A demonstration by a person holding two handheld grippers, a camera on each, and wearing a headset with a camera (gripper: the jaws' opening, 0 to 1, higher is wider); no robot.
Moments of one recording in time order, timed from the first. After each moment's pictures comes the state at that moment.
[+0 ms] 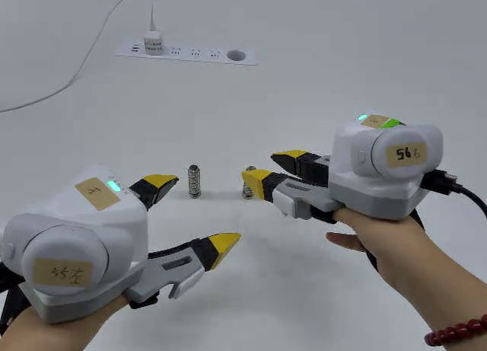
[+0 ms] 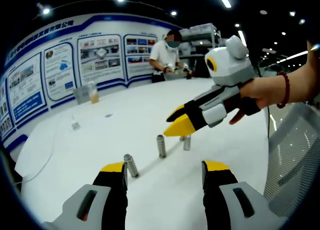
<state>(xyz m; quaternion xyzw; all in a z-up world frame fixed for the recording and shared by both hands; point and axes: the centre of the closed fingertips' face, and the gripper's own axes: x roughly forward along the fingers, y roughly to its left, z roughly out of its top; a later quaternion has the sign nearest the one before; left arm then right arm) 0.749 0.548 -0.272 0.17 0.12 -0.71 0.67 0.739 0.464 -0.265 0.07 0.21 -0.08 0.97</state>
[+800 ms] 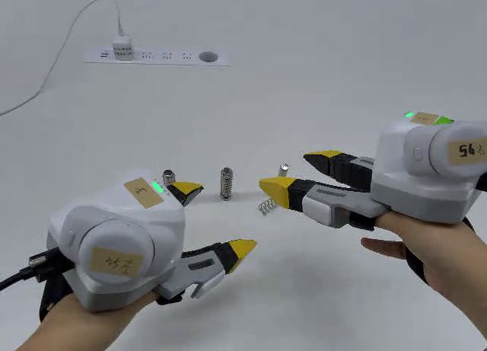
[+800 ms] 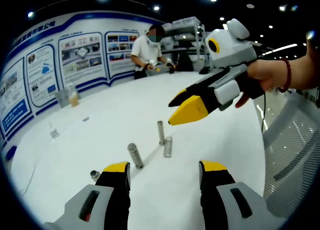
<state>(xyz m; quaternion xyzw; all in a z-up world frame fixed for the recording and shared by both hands) 0.708 0.509 -0.289 0.20 0.12 -0.75 0.62 0.682 0.438 -0.256 0.10 0.20 -0.11 0.97</state>
